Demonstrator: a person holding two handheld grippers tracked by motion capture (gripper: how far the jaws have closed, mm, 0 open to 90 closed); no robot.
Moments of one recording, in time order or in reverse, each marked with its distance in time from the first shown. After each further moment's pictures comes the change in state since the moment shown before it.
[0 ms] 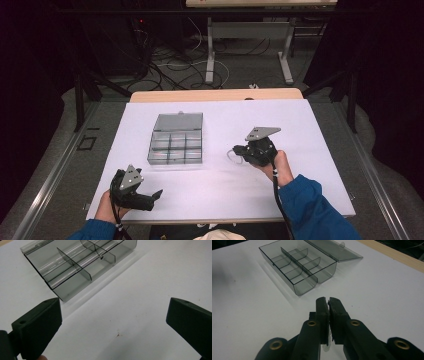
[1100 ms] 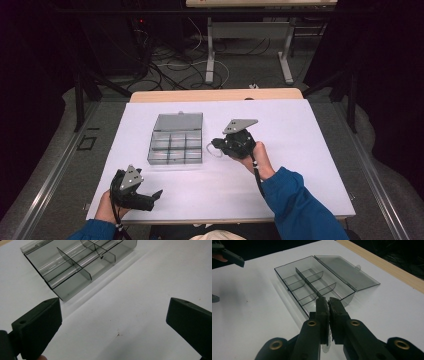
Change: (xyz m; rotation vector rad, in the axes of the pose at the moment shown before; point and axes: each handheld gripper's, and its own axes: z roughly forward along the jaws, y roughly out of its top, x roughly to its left) left arm 0.000 0.000 0.000 0.005 0.002 0.002; right arm 0.023 0.043 0.034 -0.054 0.054 -0.063
